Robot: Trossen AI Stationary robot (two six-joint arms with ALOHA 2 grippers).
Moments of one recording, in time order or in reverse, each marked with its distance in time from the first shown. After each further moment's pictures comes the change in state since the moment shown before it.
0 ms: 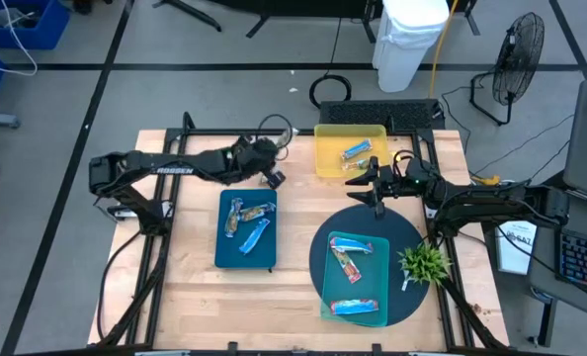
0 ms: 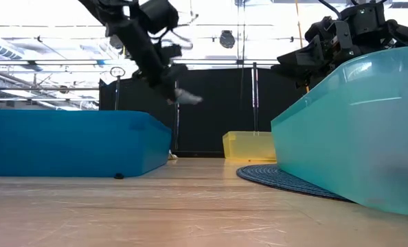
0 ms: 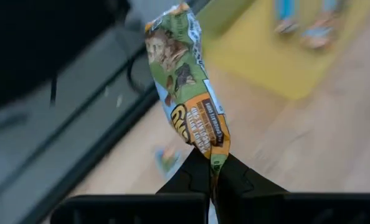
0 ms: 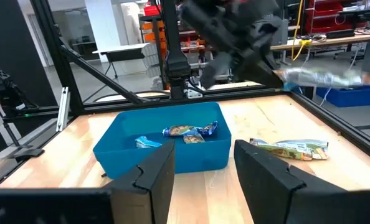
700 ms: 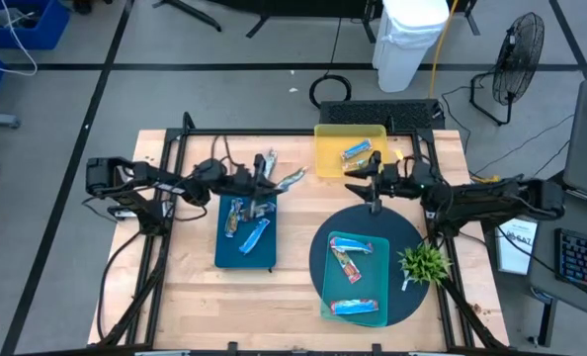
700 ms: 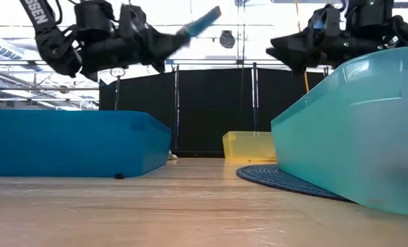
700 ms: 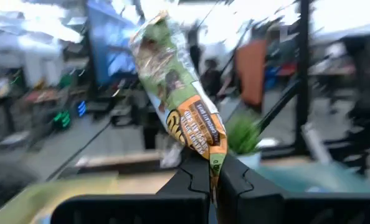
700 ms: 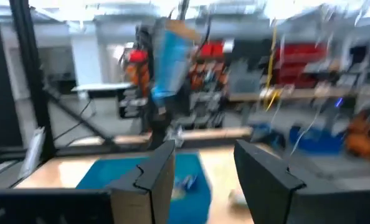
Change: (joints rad) left arm -0.017 -0.021 -0.577 1.526 0.905 0.148; right arm 0.074 0.067 0.000 0.257 0.172 -0.007
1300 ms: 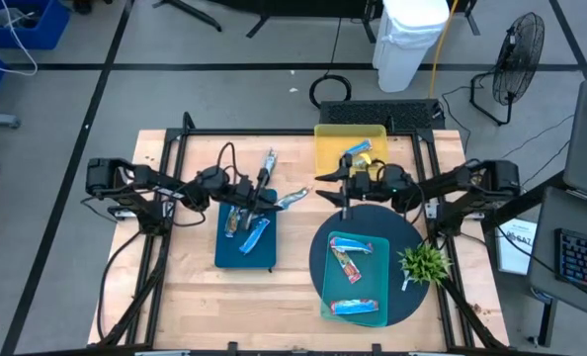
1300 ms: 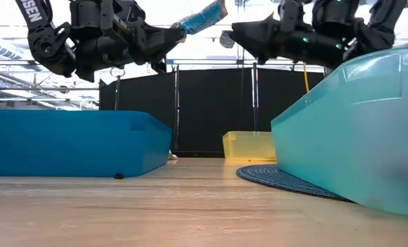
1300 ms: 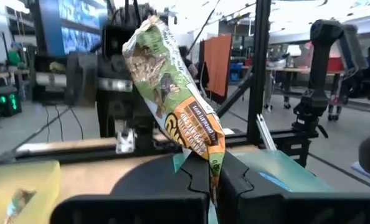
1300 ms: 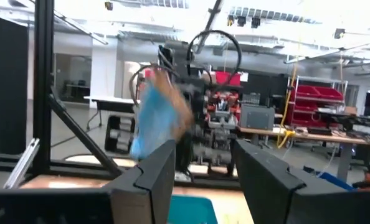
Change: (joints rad) left arm -0.076 0.000 -0.023 -0.016 0.074 -0.066; right arm 0.156 0.458 0.236 0.350 0.082 -0.136
